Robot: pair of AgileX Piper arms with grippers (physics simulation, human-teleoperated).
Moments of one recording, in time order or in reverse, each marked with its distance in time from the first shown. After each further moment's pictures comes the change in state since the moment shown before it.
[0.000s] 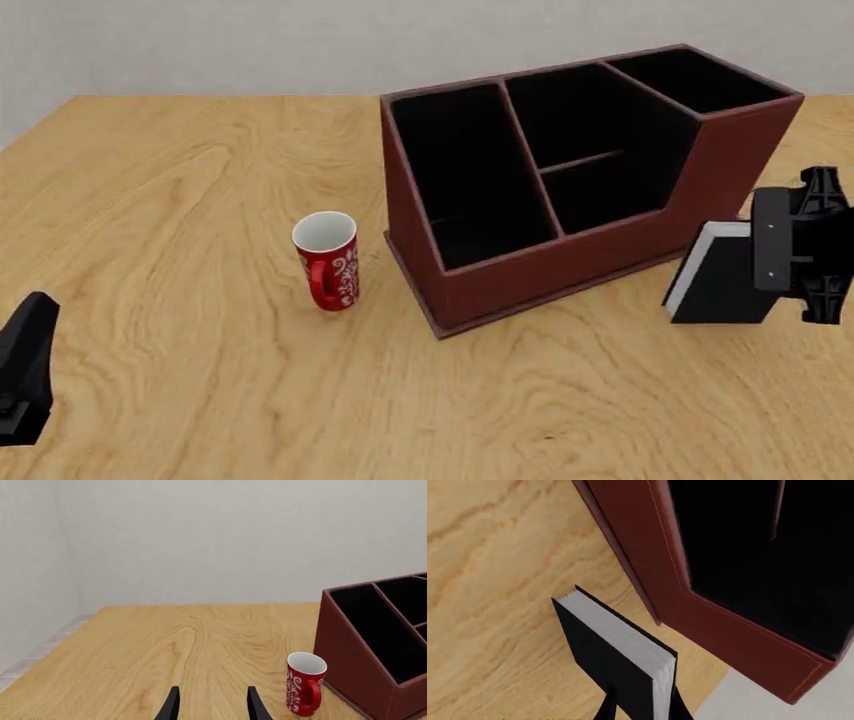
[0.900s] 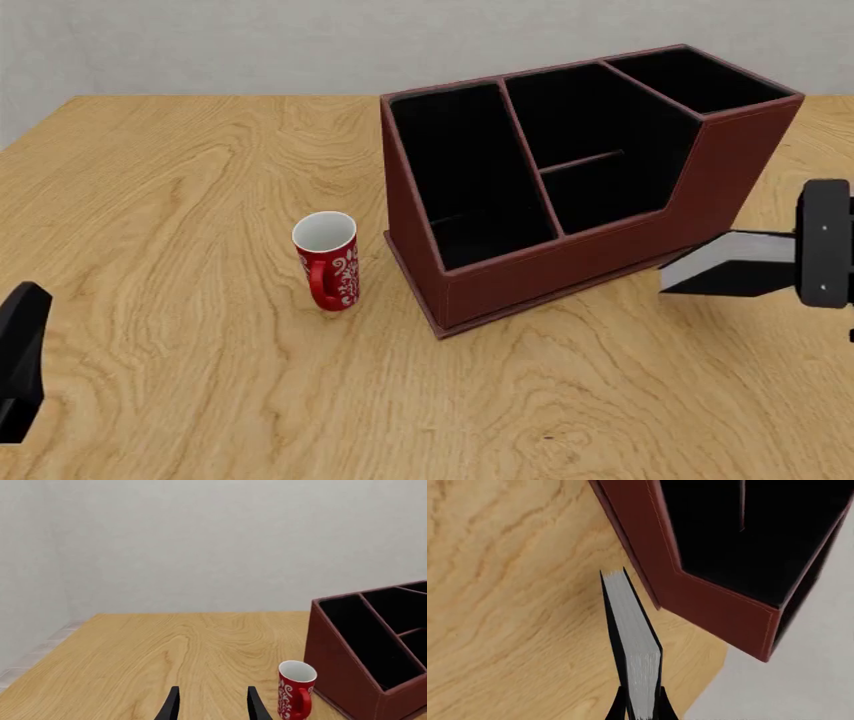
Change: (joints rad) left arm -0.030 0.000 -0.030 0.000 -0.016; right arm 0.028 -0.291 0.020 0.254 0.010
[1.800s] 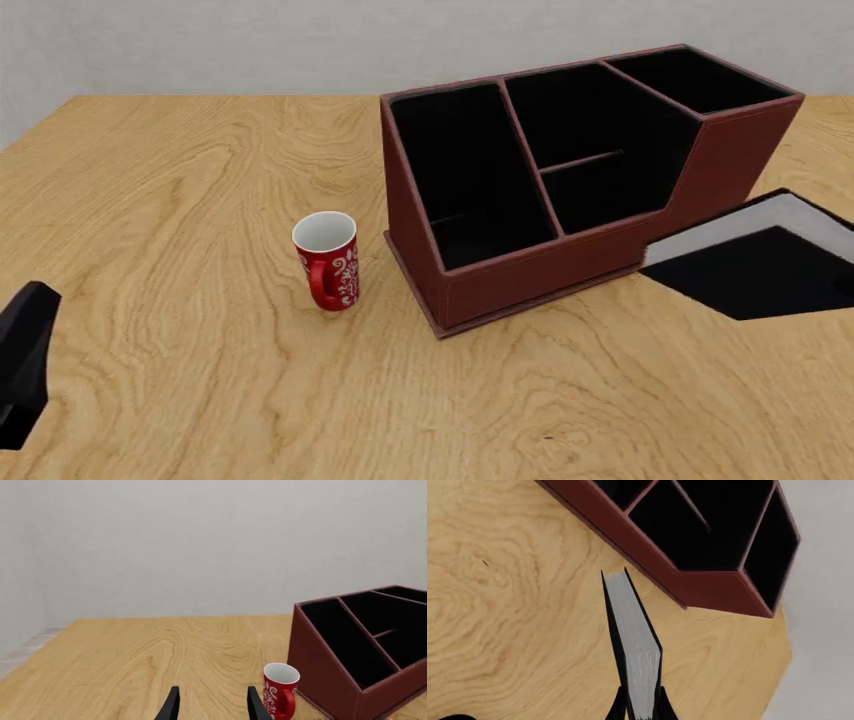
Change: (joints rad) left arm -0.065 0.000 -0.004 -0.015 -0.019; right arm 0.211 -0.307 -0.207 0.547 0.528
